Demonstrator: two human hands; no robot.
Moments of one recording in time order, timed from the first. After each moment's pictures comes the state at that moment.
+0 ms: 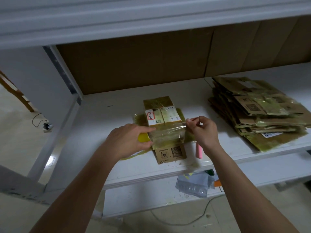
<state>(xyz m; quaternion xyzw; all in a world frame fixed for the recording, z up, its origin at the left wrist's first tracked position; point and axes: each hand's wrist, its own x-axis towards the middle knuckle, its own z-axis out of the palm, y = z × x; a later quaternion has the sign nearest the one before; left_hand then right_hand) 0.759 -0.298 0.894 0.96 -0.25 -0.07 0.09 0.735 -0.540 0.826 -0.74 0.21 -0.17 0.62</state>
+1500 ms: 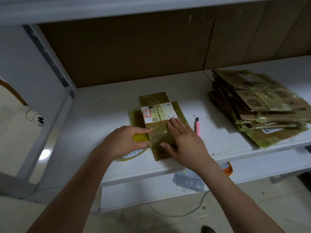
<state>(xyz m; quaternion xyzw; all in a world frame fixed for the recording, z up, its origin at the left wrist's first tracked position) 0.773 -0.294 0.865 0.94 -0.21 -0.15 0.20 0.702 -0.503 0.821 -0.98 -0.06 -0.11 0.15</state>
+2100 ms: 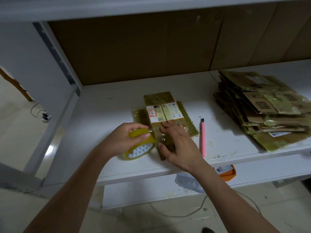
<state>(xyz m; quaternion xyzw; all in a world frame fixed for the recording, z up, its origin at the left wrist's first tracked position) 0.770 -0.280 0.864 0.87 -0.14 -0.19 0.44 0.711 -0.481 0.804 -0.93 -0.09 -0.13 0.32</state>
